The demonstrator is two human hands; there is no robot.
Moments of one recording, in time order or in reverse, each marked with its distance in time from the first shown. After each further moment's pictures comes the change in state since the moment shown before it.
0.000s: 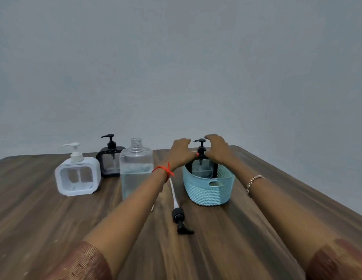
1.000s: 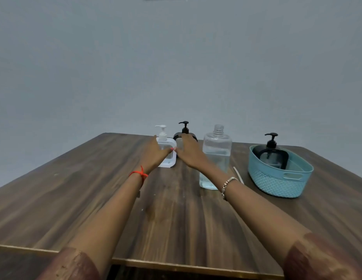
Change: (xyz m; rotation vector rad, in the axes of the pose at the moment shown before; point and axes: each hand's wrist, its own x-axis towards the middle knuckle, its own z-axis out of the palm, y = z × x) left_hand -0.156 -0.175 -0.146 -0.185 0.441 -0.212; right_hand -0.062 -0.241 0.117 0.378 -0.193 -0.366
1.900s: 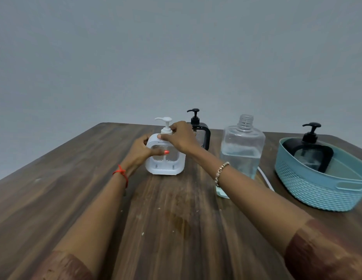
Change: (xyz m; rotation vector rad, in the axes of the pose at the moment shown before) left_hand 0.074 -0.097 -0.004 -0.295 -0.110 -0.165; right_hand 0.094 0.010 0.054 0.245 0.050 0.120
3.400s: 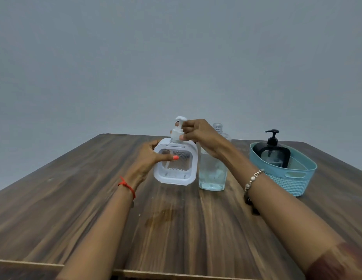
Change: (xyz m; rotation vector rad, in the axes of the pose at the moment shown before) left_hand -0.094 0.075 0.033 -0.146 -0.131 0.164; right_hand -0.098 -0.040 -0.118 0.336 -0.177 -0.020
